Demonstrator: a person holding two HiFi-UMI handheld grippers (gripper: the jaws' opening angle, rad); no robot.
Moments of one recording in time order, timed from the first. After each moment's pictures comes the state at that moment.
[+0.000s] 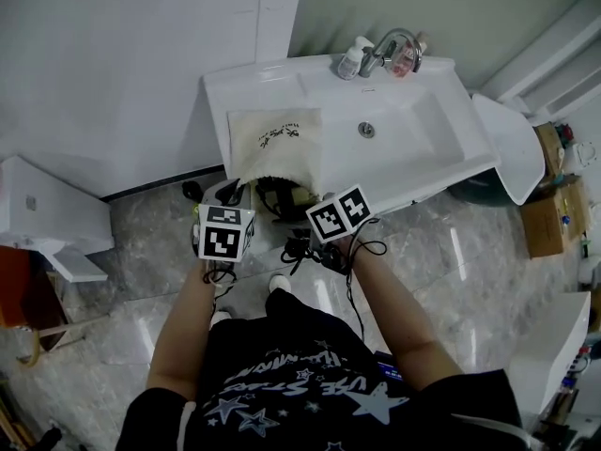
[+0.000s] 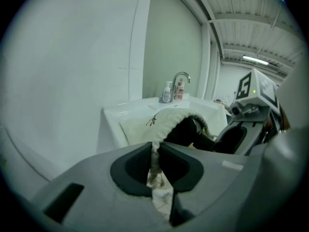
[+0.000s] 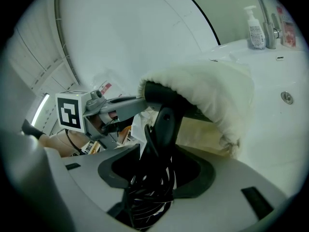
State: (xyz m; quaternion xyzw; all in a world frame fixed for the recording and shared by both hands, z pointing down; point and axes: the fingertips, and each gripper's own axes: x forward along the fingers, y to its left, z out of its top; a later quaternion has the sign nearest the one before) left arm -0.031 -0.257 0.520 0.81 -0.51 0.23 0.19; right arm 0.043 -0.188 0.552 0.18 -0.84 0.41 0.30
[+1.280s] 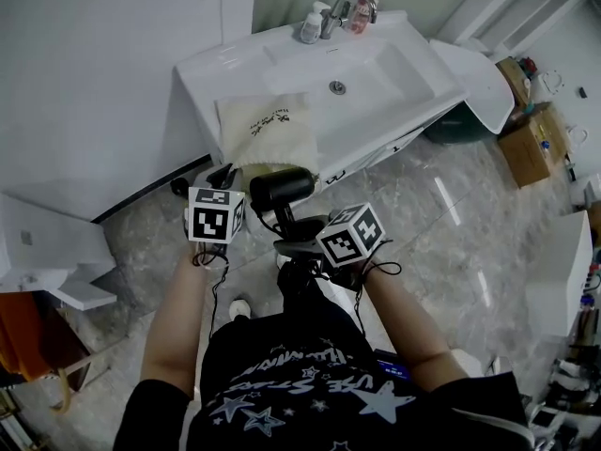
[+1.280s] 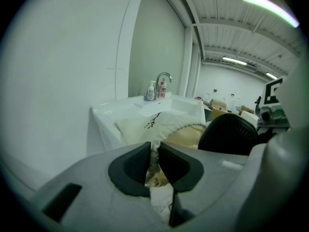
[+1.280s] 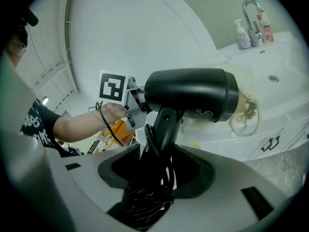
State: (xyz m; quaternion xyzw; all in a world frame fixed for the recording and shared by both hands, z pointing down) left arm -0.050 -0.197 0.509 0.86 -0.42 0.24 0.17; right arm 0.002 -0.038 0.516 0.23 -0.85 0.41 0.24
